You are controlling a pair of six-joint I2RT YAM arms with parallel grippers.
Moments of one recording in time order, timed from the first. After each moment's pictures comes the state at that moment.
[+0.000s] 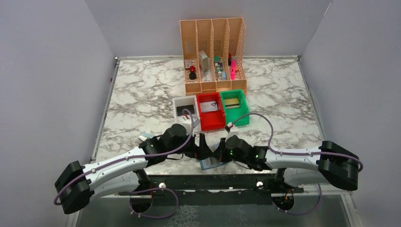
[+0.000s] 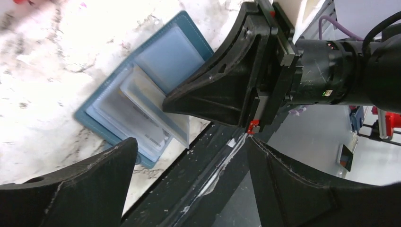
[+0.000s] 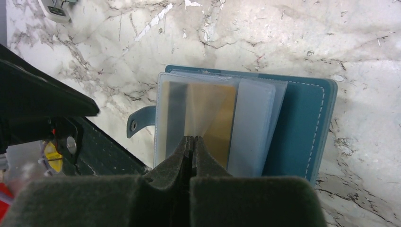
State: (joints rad) left arm -0.94 0.92 0.50 -0.12 0.22 -0.73; right arm 1.14 1.22 0.40 0.16 0.21 0.91
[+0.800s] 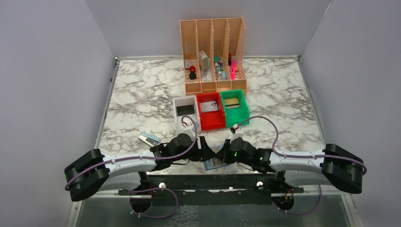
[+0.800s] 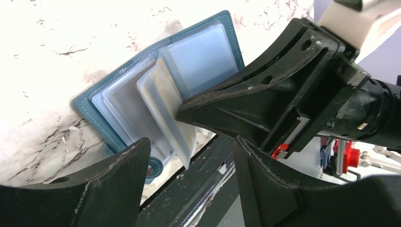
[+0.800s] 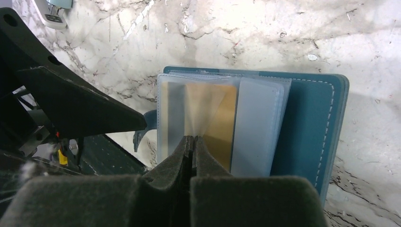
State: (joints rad) left arm -1.06 1.10 0.33 0.25 0.05 -1.01; right arm 1.13 1.16 0.32 0.19 0.20 0.97
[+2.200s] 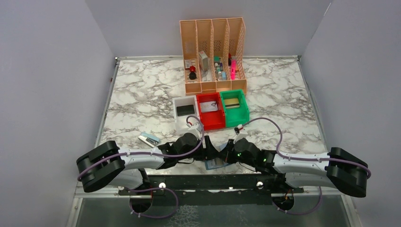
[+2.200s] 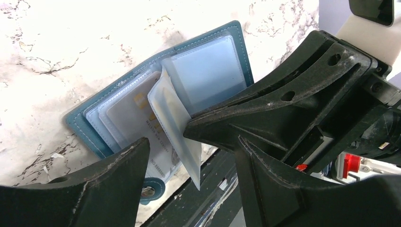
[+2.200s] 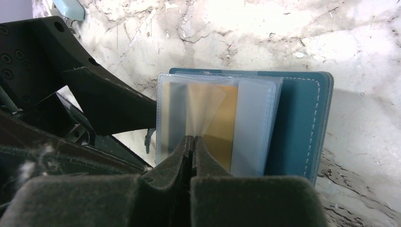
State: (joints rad) left arm -1.07 1.28 0.36 0.40 0.04 -1.03; right arm 1.11 1.09 0.27 0.22 0.20 1.01
